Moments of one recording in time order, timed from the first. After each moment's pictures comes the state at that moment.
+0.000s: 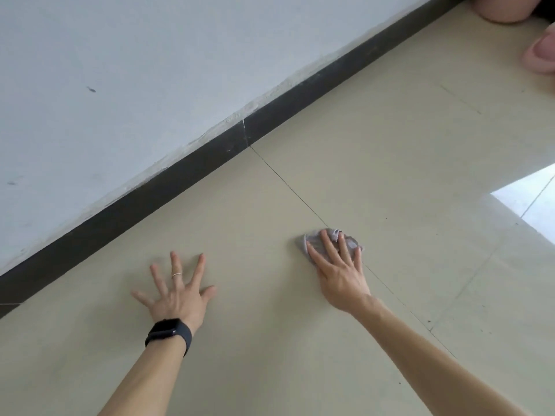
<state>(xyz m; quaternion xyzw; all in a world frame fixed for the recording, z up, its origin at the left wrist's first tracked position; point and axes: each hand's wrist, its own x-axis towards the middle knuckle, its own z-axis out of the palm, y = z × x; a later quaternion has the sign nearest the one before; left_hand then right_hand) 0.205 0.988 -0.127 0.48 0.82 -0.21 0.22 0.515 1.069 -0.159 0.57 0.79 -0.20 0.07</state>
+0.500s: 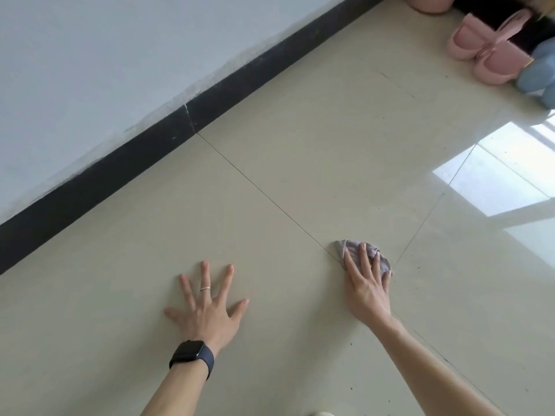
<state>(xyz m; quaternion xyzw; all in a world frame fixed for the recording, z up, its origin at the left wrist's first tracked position) 0.327 0.950 -0.149 0.57 0.75 -0.17 0.28 0.644 0.992 -0.151 0.74 0.63 -0.21 0.05</state>
